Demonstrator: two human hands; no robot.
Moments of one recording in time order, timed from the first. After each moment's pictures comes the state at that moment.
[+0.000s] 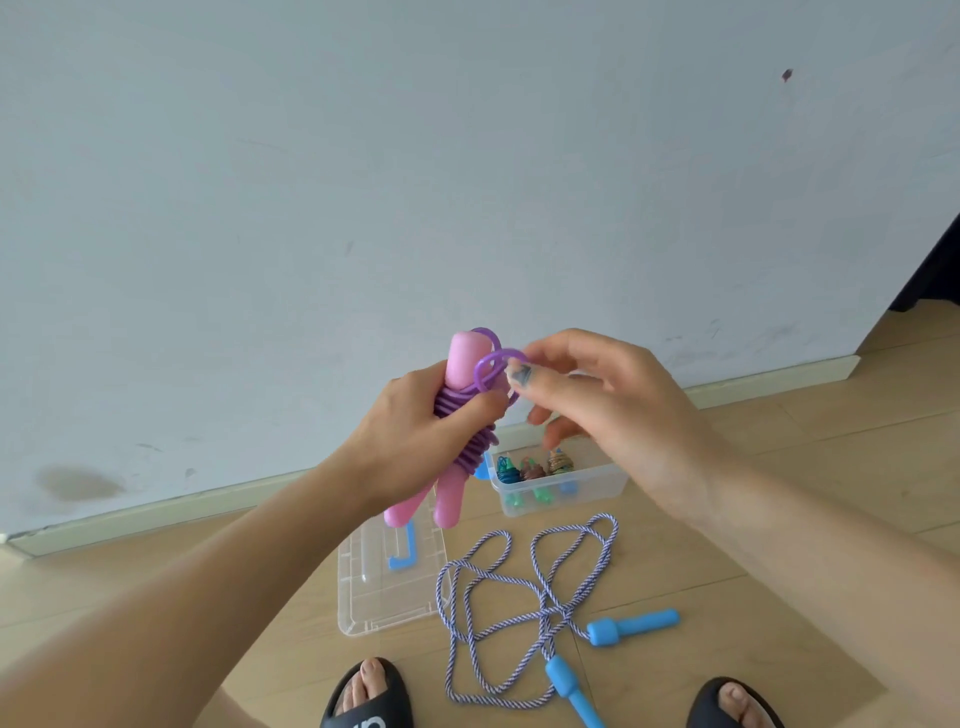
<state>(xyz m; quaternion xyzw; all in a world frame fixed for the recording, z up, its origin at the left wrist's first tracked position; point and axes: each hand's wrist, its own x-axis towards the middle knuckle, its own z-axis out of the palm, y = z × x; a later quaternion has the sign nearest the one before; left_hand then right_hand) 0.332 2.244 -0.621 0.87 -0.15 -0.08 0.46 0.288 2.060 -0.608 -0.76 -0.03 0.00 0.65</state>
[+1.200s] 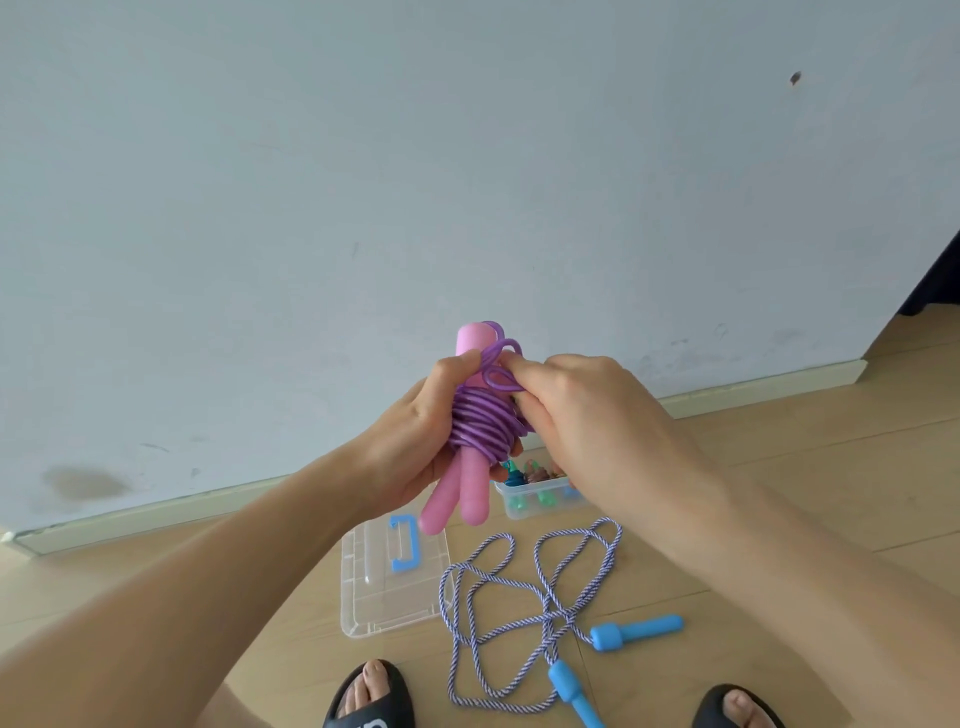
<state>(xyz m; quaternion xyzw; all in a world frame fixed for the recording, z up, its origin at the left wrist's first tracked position) 0.337 2.240 -0.624 0.68 -0.06 -0.27 0.68 0.302 2.076 -0.615 -0.96 -0.17 -0.13 0.18</state>
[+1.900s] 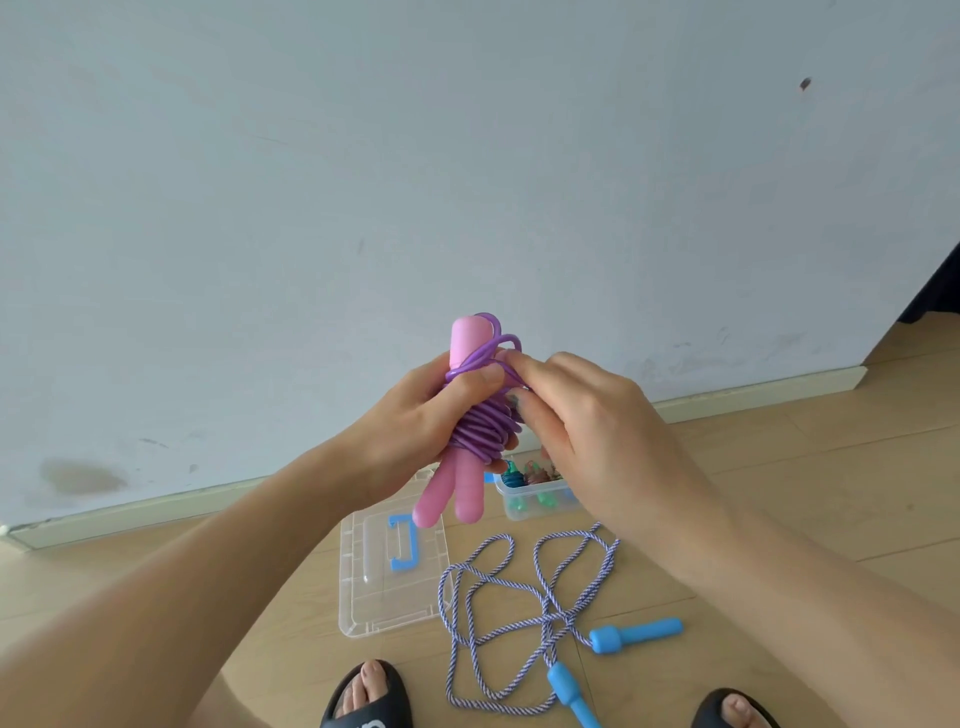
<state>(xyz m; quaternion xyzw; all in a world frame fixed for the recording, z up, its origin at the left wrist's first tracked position) 0.343 2.256 -0.622 0.72 -0.15 -0.22 0.64 0.301 2.077 -0.636 -0.91 -0.20 -0.24 0.28</state>
